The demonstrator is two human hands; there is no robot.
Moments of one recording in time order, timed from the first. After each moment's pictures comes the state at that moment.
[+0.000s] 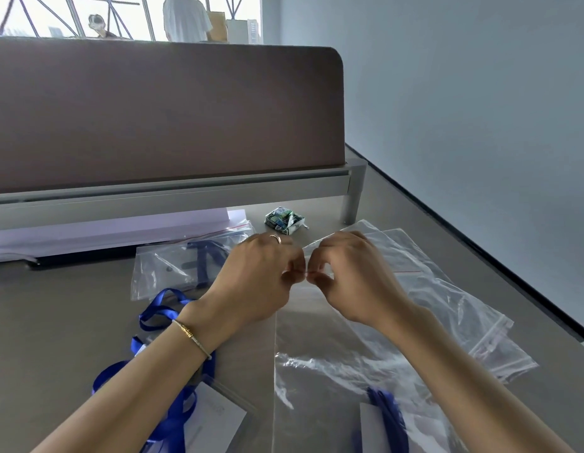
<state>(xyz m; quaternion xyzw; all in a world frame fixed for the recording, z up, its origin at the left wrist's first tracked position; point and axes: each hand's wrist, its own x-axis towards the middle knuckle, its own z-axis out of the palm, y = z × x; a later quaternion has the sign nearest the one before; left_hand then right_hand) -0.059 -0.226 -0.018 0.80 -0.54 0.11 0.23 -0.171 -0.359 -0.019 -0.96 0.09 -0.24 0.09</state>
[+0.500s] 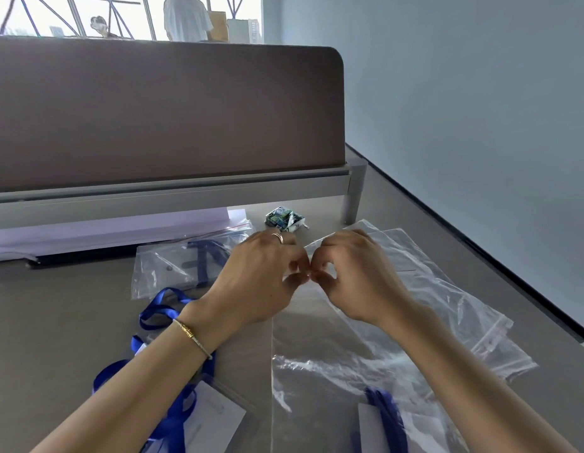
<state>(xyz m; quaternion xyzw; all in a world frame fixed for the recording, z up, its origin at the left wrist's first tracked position) -0.061 -0.226 -0.016 0.78 -0.56 0.13 0.24 -0.173 -0.363 -0.017 -0.96 0.08 -0.24 0.08</state>
